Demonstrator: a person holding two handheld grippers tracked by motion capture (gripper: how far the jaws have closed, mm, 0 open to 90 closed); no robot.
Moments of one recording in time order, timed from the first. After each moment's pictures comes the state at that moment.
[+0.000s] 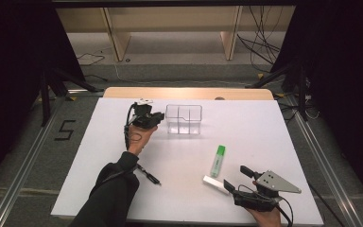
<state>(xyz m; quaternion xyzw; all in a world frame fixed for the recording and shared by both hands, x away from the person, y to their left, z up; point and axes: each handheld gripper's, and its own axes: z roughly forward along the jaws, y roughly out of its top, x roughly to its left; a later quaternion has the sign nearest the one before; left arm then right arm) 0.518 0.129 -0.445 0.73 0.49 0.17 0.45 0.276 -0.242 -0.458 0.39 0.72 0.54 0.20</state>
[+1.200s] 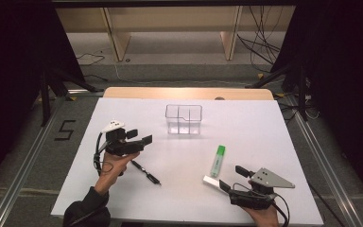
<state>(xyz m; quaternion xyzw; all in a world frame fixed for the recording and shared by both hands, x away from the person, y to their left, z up) 0.408 0.189 -0.432 0.70 0.47 0.13 0.52 0.281 -0.231 -0.454 0.38 0.74 0.53 0.18</state>
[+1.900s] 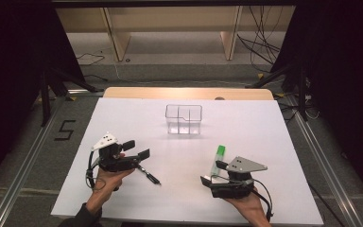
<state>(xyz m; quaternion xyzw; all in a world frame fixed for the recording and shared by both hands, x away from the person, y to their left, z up) 0.364 0.198 -0.437 0.70 0.43 0.12 0.56 0.309 -0.183 -0.441 0.35 0.79 0.49 0.14</state>
